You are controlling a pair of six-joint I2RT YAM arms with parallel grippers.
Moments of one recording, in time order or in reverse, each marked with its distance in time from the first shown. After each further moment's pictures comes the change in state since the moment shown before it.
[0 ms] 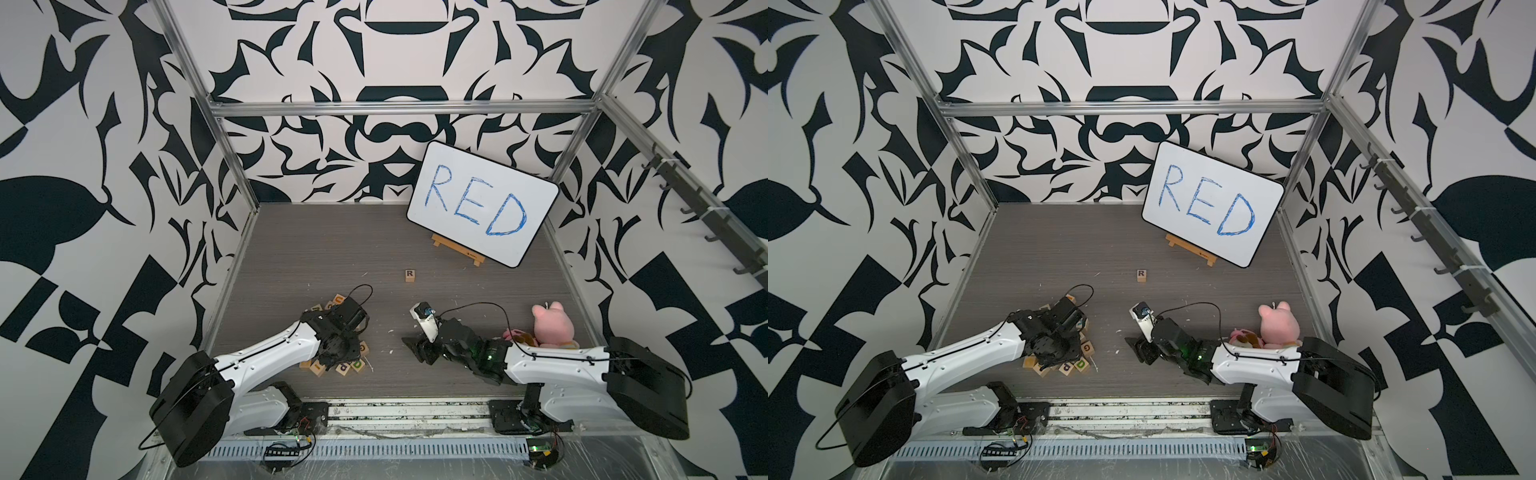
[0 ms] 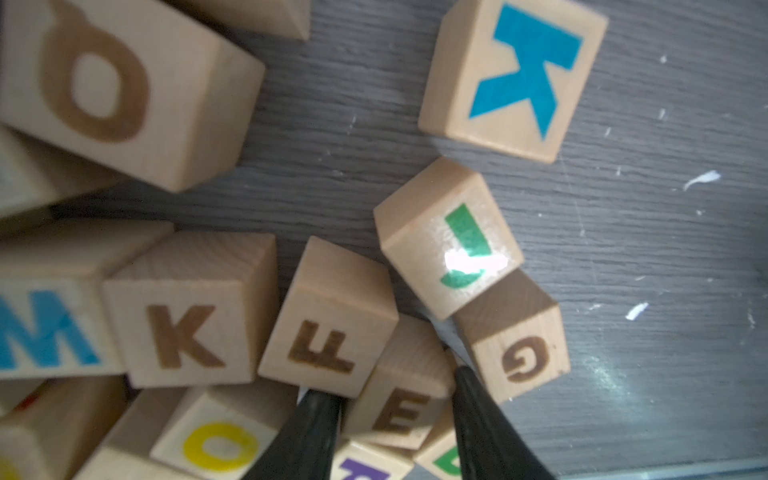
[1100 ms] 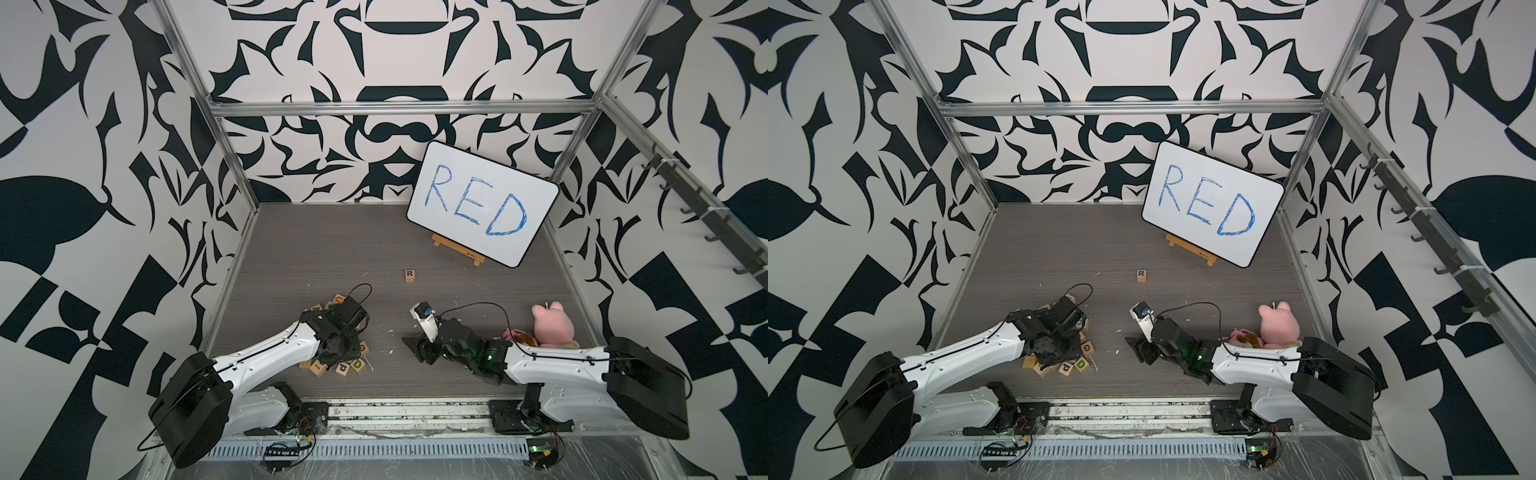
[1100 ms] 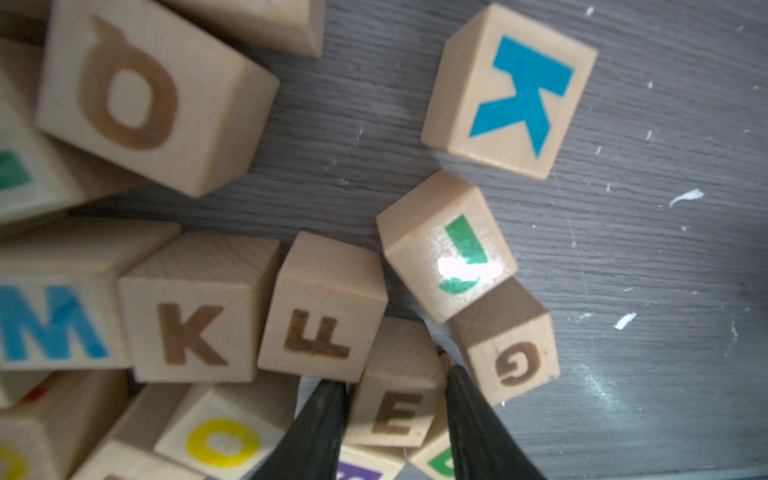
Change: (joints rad) left arm -0.002 -0.005 0.003 0.002 -0.010 -0.031; right arm 0.000 0.000 0.000 -0.001 0.005 0.000
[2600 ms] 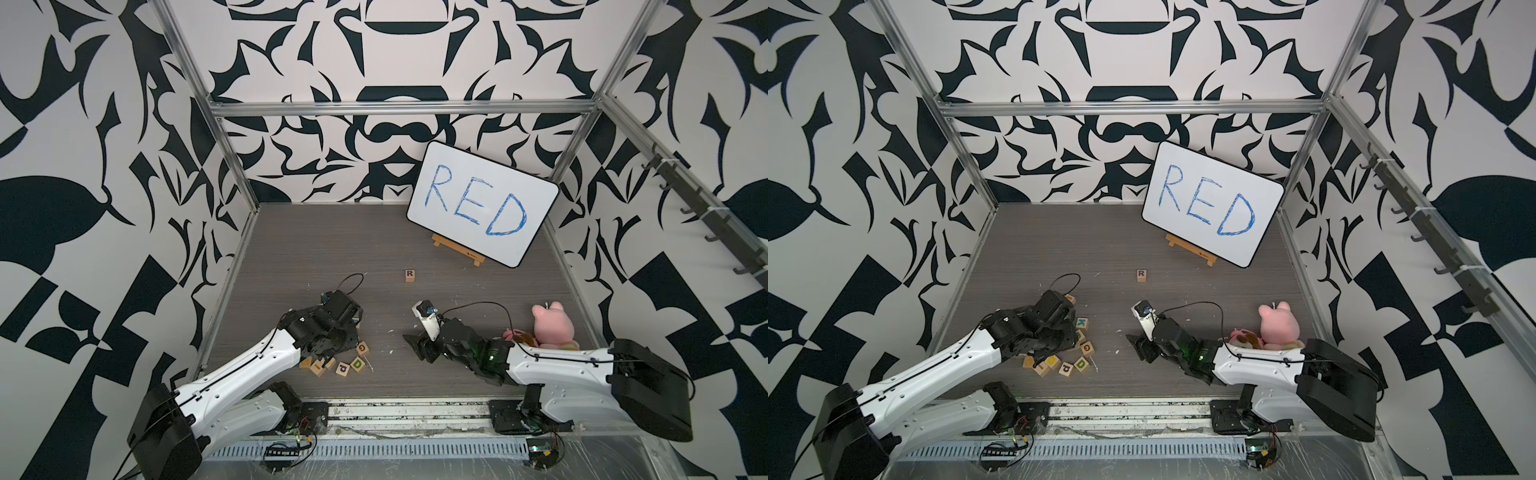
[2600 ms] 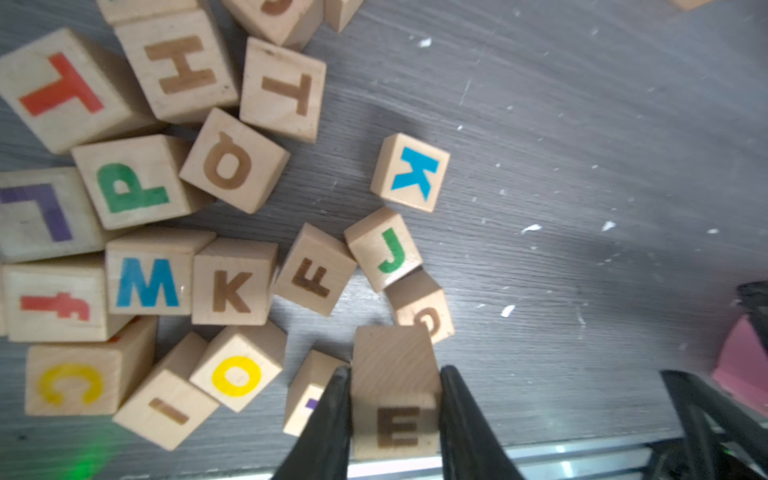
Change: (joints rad) left arm -0.003 -0.185 0.100 -0.085 -0.056 -0.083; right arm 0.000 -0.034 -0.003 -0.001 0.047 0.007
